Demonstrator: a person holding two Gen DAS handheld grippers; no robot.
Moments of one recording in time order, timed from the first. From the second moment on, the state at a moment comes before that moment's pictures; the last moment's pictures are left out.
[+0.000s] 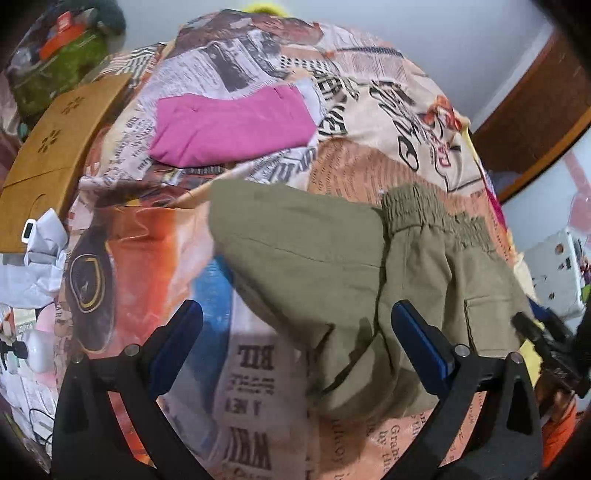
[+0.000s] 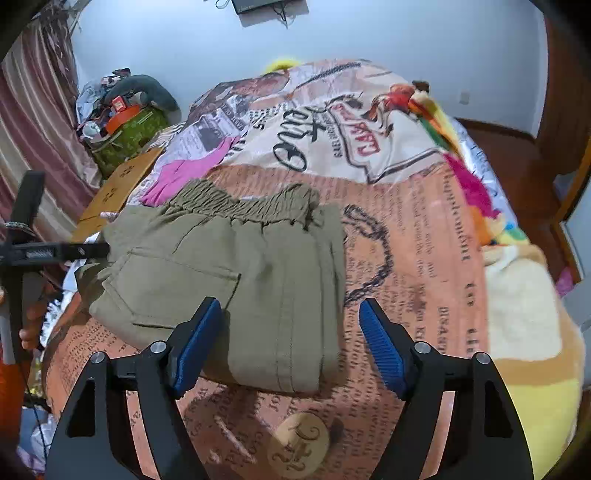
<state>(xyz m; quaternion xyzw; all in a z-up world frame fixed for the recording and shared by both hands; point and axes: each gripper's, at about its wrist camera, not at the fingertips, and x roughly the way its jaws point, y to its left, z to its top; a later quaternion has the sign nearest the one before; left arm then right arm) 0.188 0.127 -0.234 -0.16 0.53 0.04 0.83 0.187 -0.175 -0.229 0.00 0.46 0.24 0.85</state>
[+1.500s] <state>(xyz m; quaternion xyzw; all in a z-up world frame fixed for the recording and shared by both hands) 0.153 0.162 -0.269 -0.03 0.54 0.19 0.82 0.181 -0.175 -0.241 0.01 0.48 0.24 0.84</state>
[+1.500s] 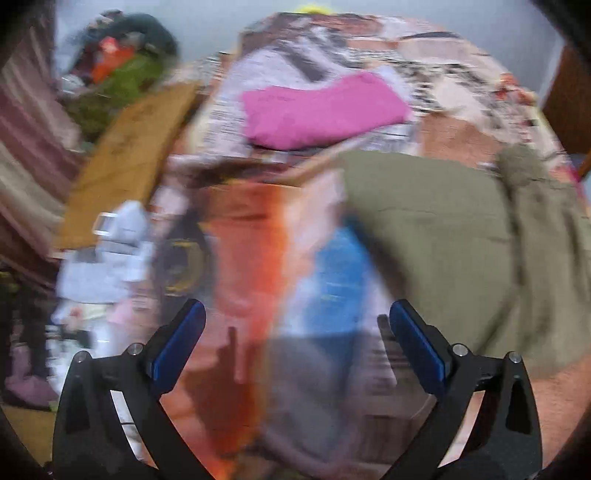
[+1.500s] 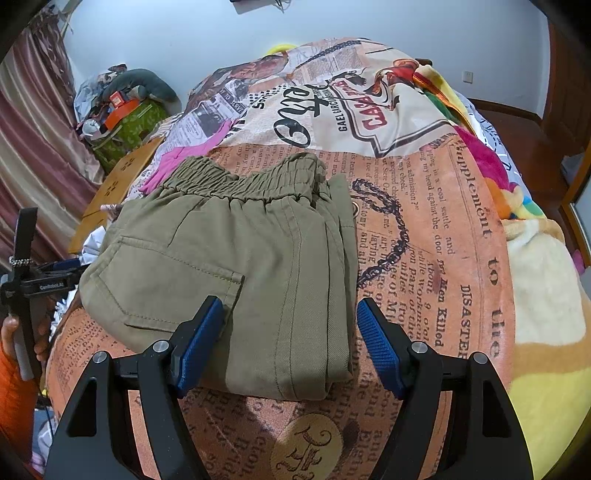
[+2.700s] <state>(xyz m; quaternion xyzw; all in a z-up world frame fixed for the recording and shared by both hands) 0.227 0.127 -0.283 -0.15 0.56 0.02 0.82 0.254 -0.169 -0.268 0.05 0.55 0.32 0.77</state>
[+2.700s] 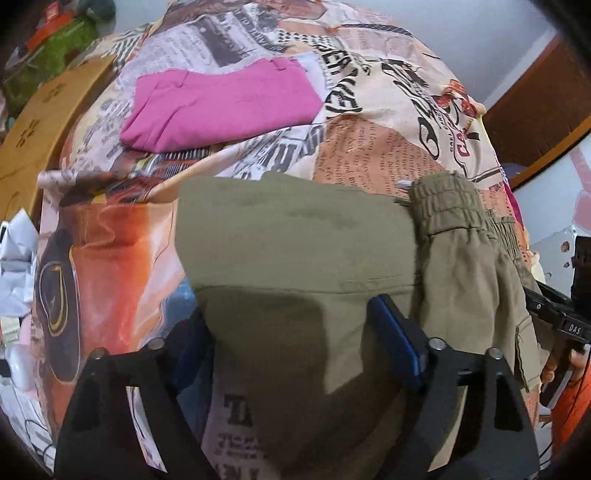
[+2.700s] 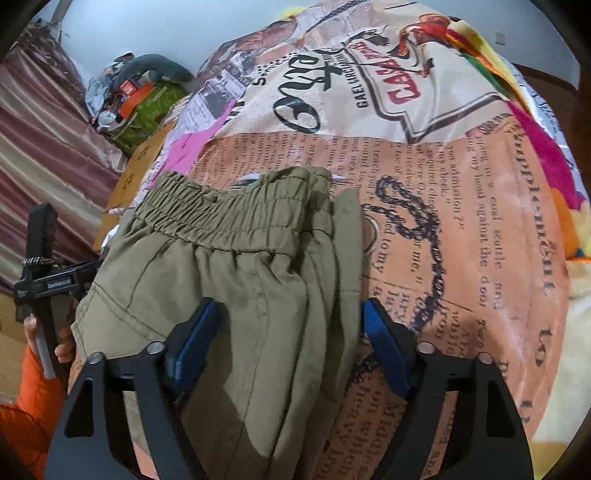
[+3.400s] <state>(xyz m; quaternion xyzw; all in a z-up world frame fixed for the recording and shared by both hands) 0.219 0.113 -0.231 -0.11 0.48 0.04 0.87 0.243 -0.153 -0.223 0.02 0.48 0.33 0.81</state>
